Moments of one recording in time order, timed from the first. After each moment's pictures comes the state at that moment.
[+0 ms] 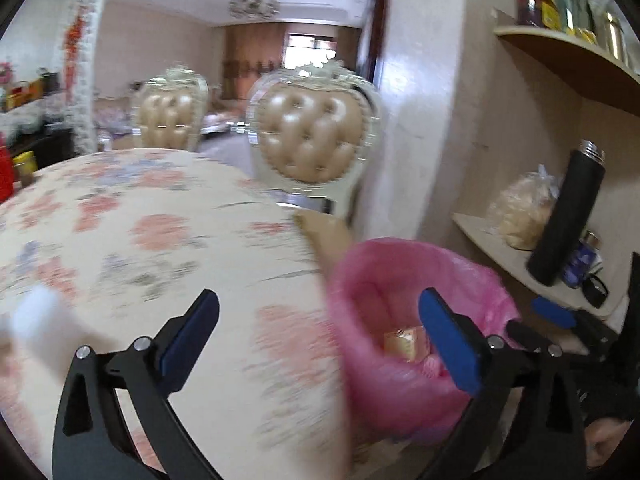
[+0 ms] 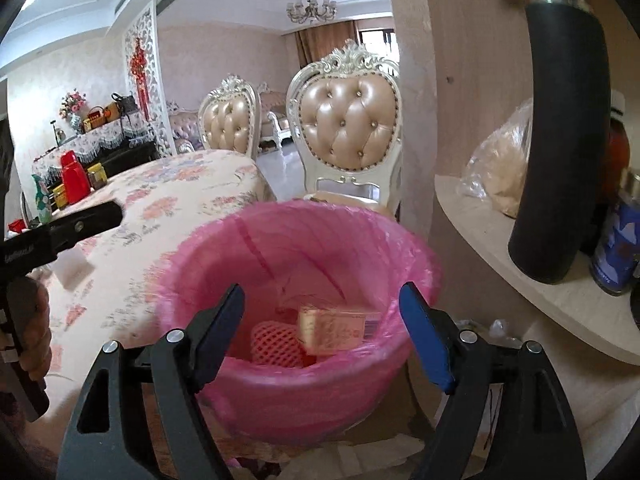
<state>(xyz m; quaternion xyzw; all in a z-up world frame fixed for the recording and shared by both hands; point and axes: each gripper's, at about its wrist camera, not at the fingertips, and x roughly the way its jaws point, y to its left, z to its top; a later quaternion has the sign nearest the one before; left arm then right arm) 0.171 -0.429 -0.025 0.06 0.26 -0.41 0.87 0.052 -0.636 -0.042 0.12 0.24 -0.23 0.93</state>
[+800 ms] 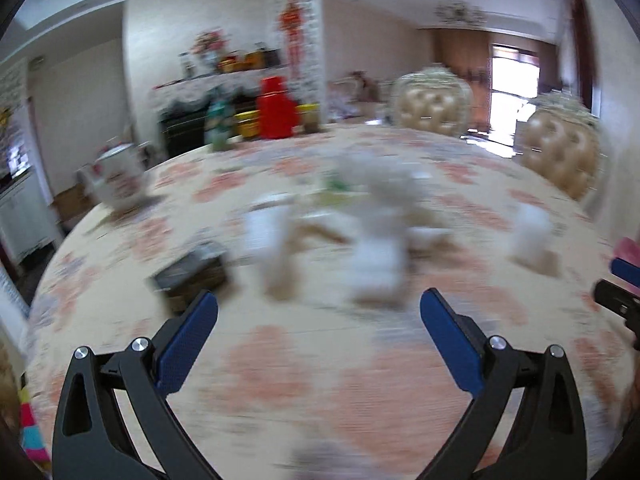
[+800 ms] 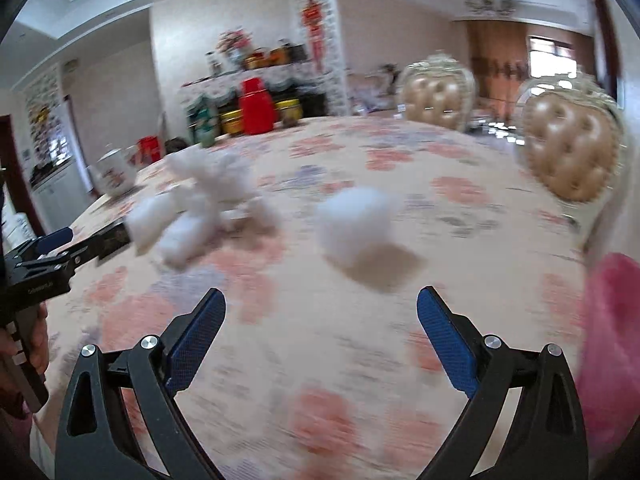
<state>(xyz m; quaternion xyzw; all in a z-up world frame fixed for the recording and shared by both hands) 0.202 -0.002 -0.025 0.04 0.28 -0.03 0.96 0.220 -0.320 -0.028 0.04 0.30 0.07 0.95</state>
